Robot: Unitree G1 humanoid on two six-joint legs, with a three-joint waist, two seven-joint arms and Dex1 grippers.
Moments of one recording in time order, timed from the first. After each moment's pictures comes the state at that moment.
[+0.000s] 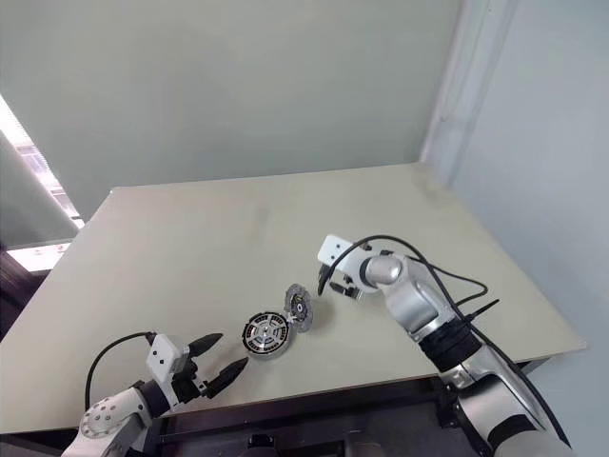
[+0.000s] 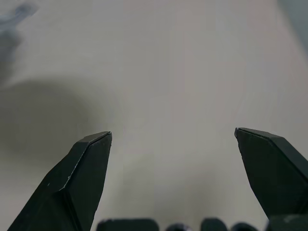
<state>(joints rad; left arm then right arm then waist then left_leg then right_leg) 0.31 0.43 0.04 -0.12 -0.33 0.06 -0.74 -0.64 -0.45 0.53 0.07 -0.20 0.59 0.67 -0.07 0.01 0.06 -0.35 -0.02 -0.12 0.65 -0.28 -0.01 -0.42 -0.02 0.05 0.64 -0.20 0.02</state>
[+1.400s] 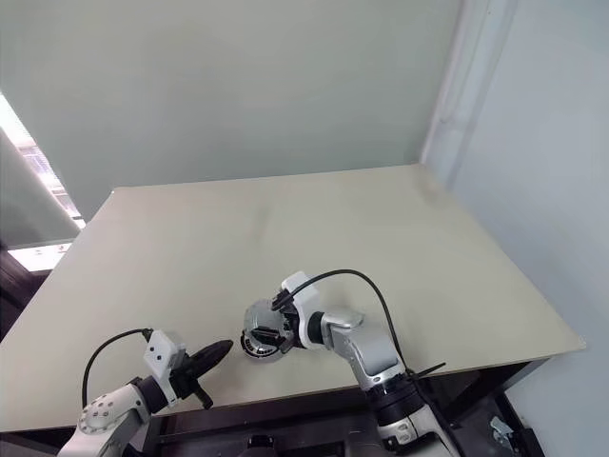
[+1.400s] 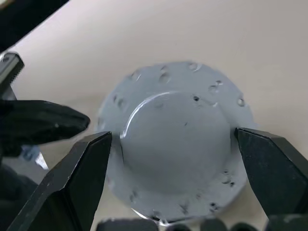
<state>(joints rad) 0.29 0.43 0.05 -0.12 -0.33 0.07 -0.75 -0.37 0.02 0.31 0.05 0.17 0.78 0.58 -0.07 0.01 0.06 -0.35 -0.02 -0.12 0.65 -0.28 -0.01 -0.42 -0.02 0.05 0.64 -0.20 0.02</state>
